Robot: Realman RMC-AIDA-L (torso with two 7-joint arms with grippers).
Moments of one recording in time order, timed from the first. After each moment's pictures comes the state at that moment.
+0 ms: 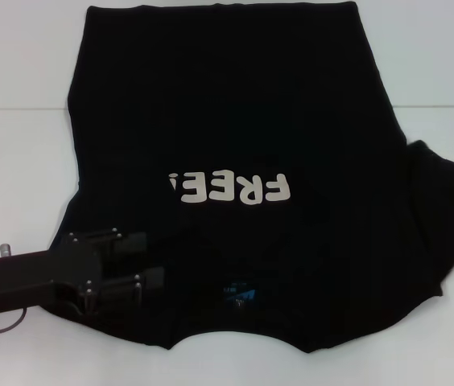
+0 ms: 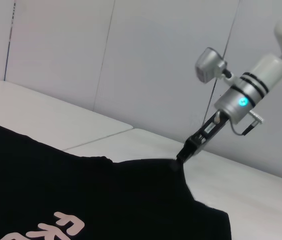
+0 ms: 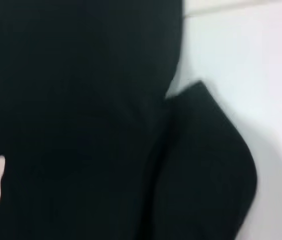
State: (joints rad) left arm -0.44 -2.04 0.58 0.58 2.01 1.68 -1.23; right arm 0.78 1.93 -0.60 -0.70 -2.75 -1.22 2.54
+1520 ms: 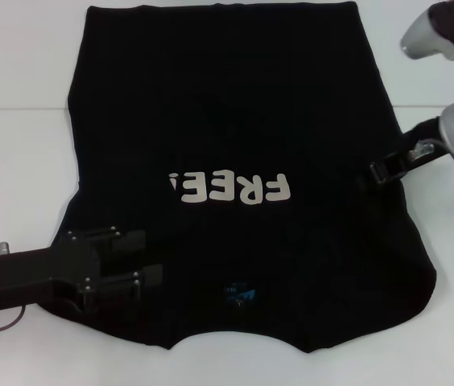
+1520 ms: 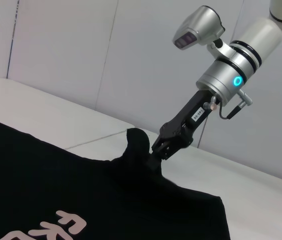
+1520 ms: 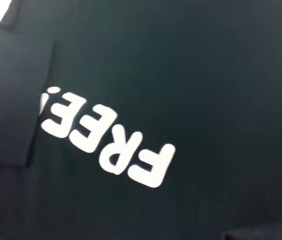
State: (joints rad) left arm -0.45 -2.04 0.58 0.58 2.01 1.68 -1.25; right arm 0.92 2.04 -0.94 -0.80 -2.68 -1.28 2.48
